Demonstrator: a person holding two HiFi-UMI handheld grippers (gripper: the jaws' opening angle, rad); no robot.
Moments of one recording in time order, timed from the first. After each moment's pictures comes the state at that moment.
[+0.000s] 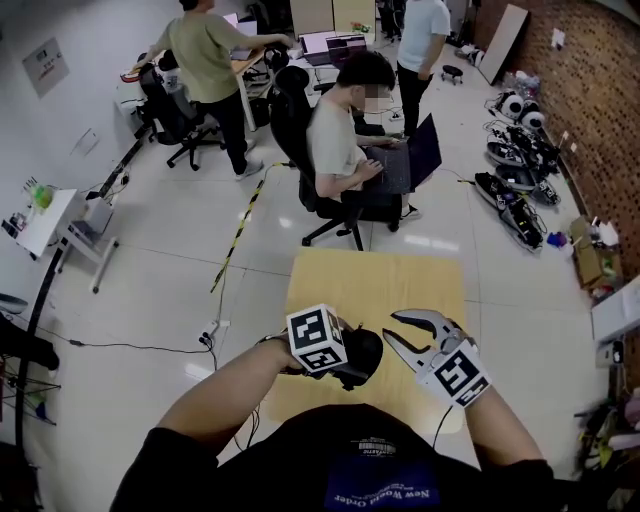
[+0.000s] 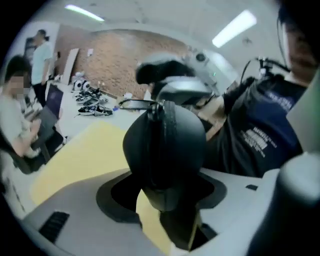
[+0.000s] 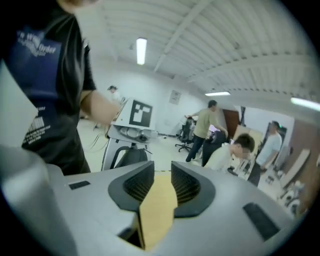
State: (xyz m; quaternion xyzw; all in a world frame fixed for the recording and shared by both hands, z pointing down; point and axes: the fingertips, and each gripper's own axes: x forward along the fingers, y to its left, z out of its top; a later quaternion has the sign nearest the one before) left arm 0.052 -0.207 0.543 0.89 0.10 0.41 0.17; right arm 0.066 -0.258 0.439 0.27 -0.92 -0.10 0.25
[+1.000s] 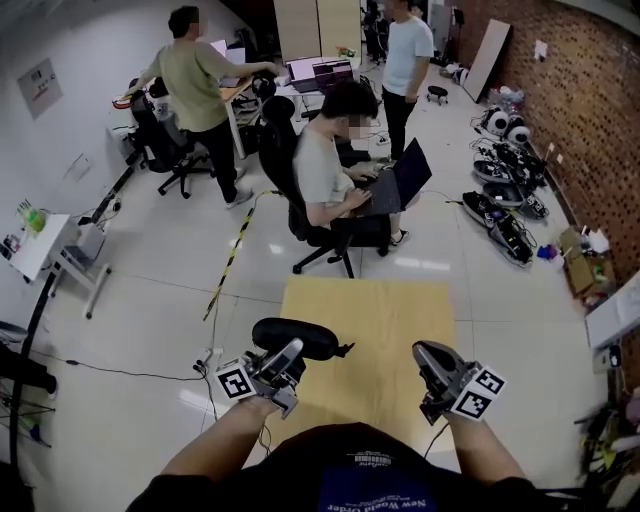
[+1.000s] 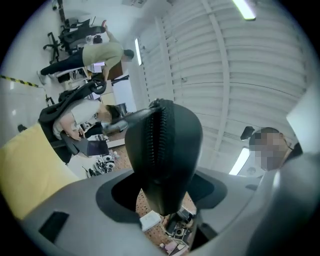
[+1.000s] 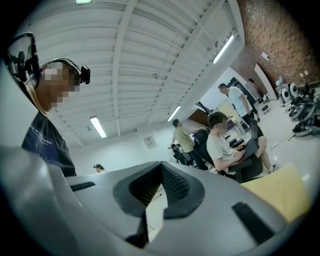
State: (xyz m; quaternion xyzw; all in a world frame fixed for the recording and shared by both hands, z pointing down) left arm -0.062 -0.315 0.458 0.86 -0.15 -0.31 0.39; right arm 0.165 -0.268 0.445 0.34 -0.91 0.20 -0.13
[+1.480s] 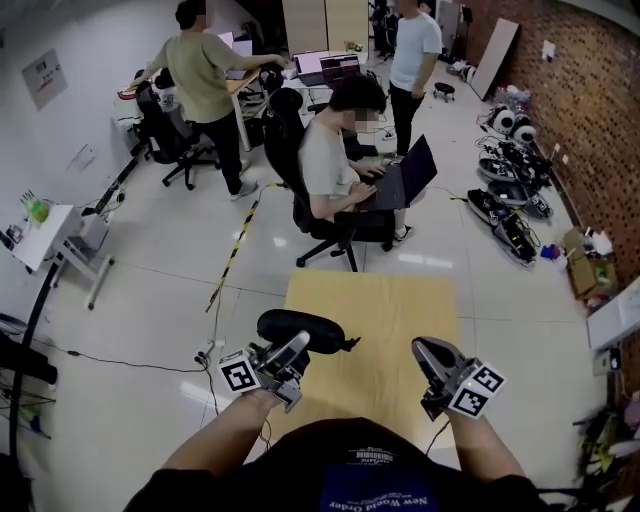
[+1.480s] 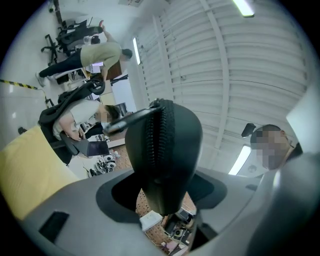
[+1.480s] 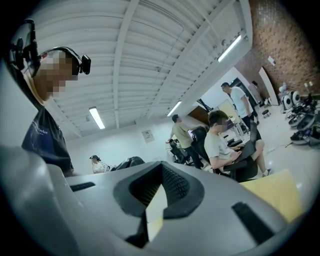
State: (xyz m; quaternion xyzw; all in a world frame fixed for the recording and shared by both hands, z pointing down) left arm -0.060 -0.314 0.453 0.86 -0.15 -0.30 0.38; right arm 0.153 -0.270 0.453 0.35 -0.91 0.18 -0.09
